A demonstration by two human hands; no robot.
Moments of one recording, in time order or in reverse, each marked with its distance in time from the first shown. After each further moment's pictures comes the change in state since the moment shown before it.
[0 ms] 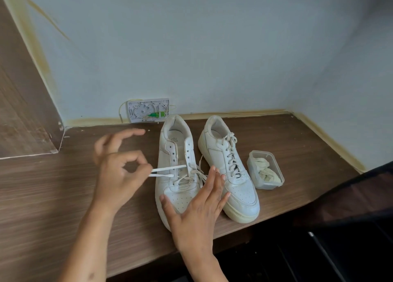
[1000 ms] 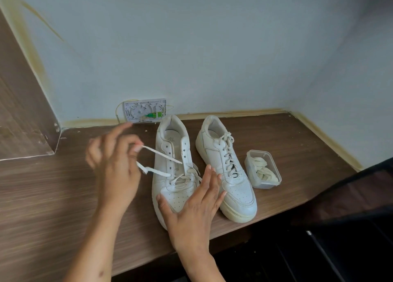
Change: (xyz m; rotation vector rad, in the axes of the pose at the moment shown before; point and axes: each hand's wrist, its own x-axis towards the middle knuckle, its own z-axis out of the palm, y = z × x) left_hand 0.001 -0.007 0.020 0.274 0.269 0.085; right_hand 0.001 0.000 0.002 0.013 0.023 -0.017
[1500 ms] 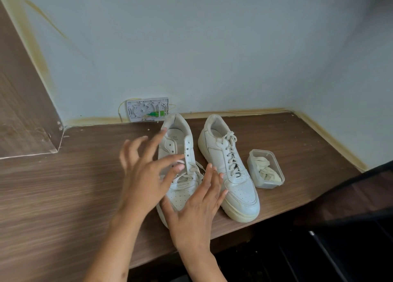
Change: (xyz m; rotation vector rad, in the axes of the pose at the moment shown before) left_hand -0.013 0.016 0.017 0.120 -0.365 0.219; right_hand 0.001 -0.001 0.003 -0.002 -0.007 -0.006
